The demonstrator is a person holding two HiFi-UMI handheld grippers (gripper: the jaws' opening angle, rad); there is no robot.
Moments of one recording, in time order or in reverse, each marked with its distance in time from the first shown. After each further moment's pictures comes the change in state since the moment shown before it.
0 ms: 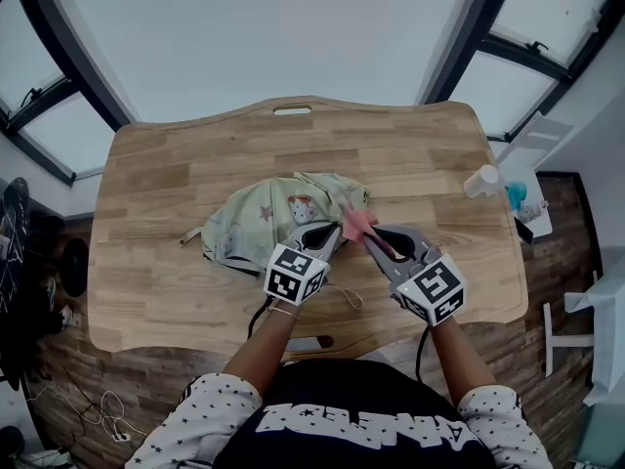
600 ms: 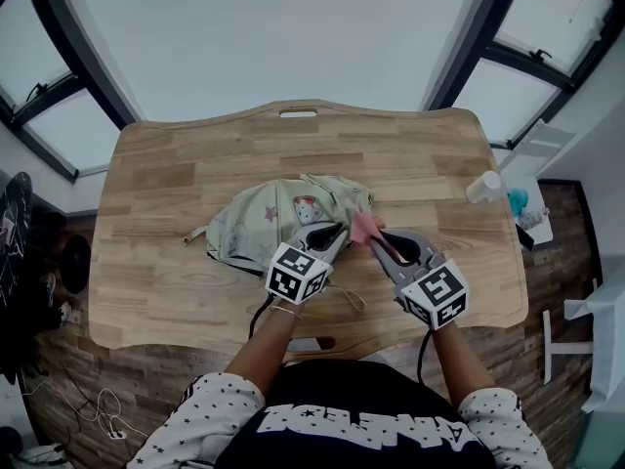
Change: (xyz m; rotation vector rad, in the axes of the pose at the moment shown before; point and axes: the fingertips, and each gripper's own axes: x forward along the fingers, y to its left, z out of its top) left arm -0.002 -0.004 0.004 -0.004 -0.033 -0.056; right arm -0.003 -0.001 -0.009 0.017 0.019 -0.029
